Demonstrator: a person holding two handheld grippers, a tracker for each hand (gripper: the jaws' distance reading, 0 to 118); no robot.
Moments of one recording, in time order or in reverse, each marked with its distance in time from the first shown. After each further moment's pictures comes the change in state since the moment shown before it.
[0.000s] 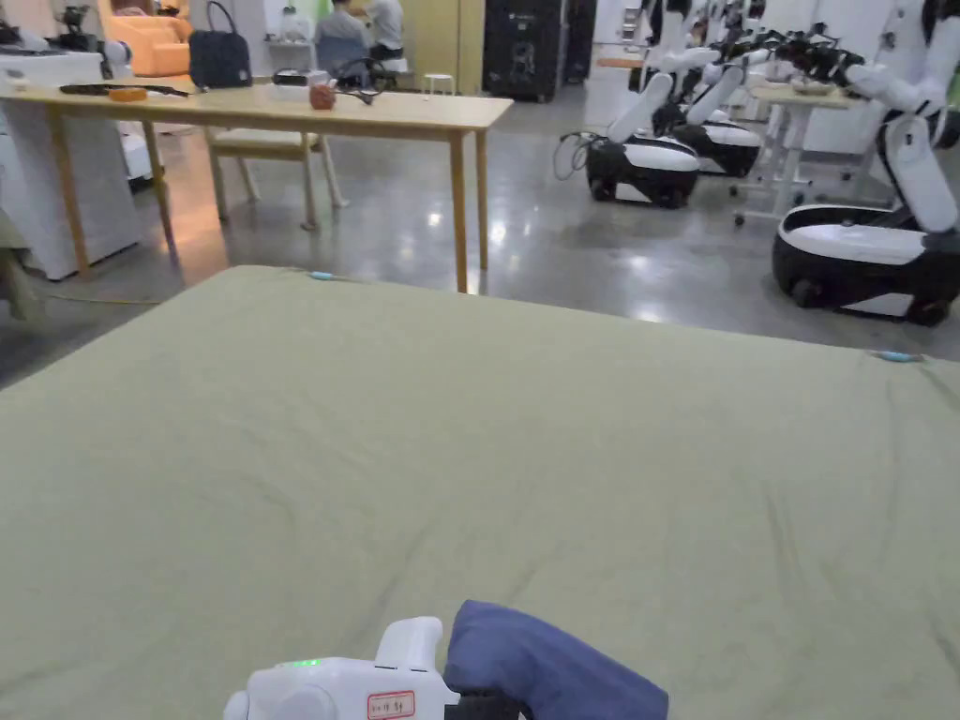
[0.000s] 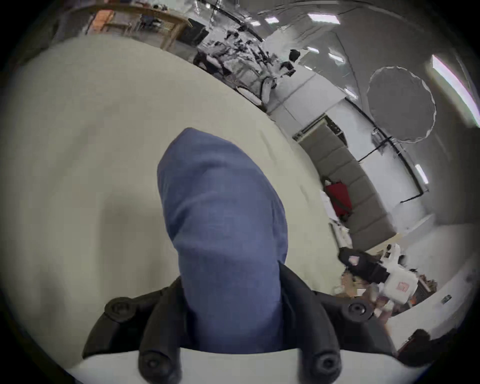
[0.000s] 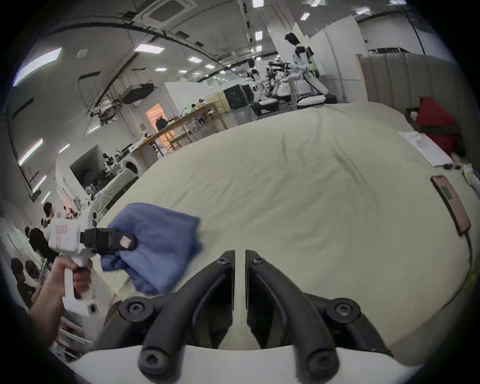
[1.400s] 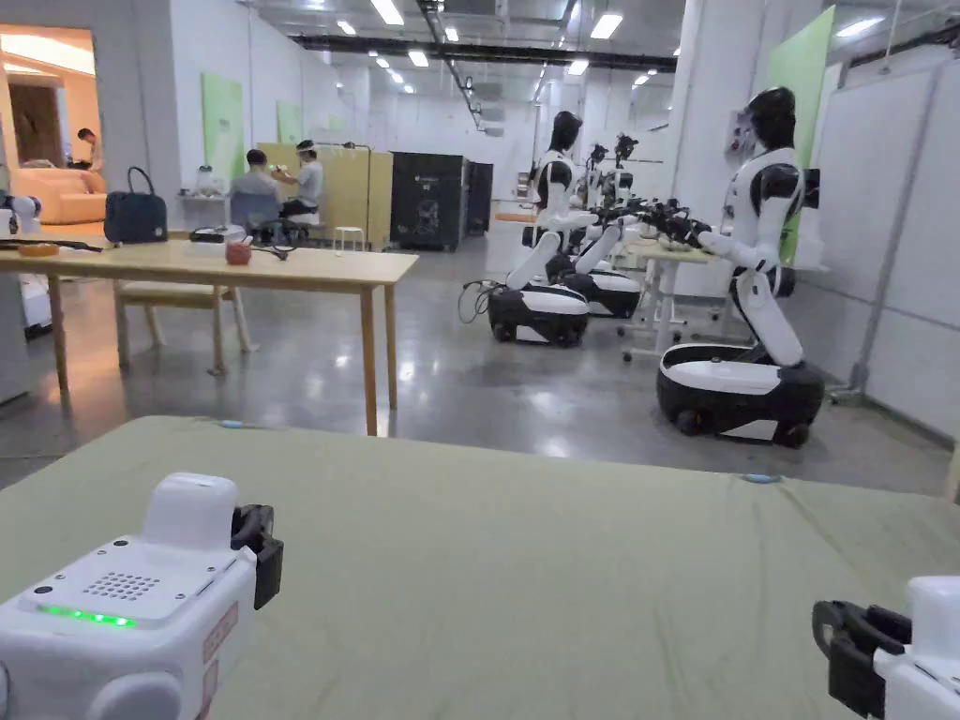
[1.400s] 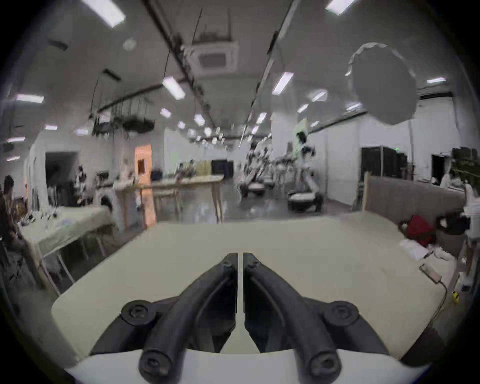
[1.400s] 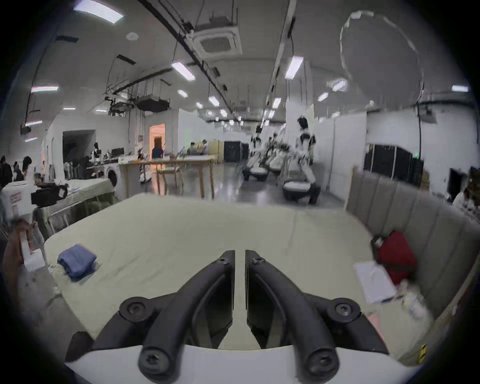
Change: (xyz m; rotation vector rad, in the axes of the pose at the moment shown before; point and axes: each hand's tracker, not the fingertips) left arm 0.163 0.080 0.150 0.798 0.494 -0.564; right arm -0.040 0.164 0.087 0.417 -0.229 0.342
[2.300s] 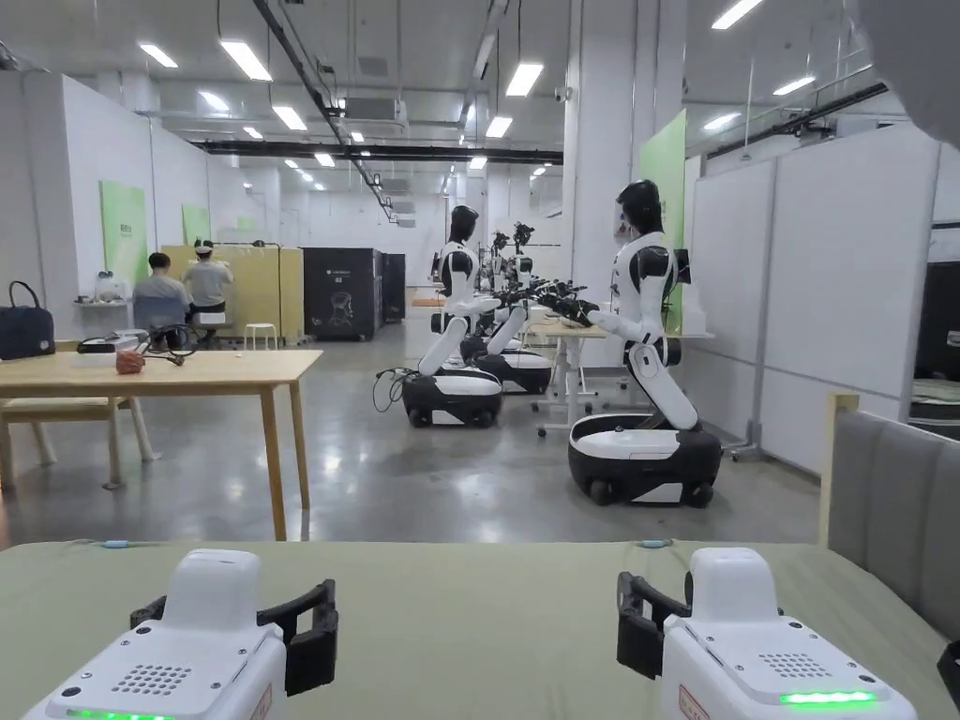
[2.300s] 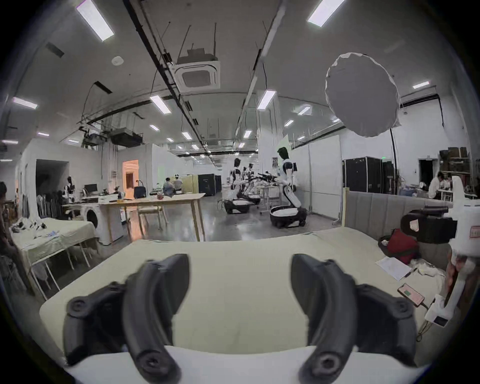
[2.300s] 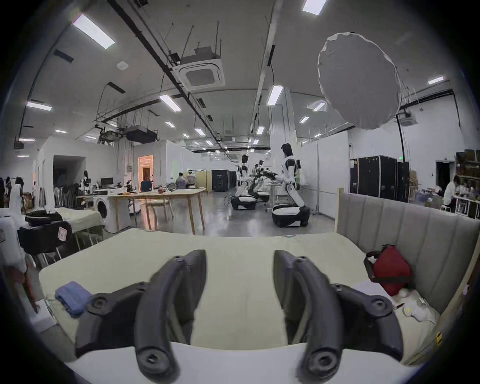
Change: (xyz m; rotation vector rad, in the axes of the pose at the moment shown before) left arm 0.107 0.027 0.008 0.026 -0.052 0.017; right arm -0.003 0.029 0.000 0.132 -0.057 -0.087
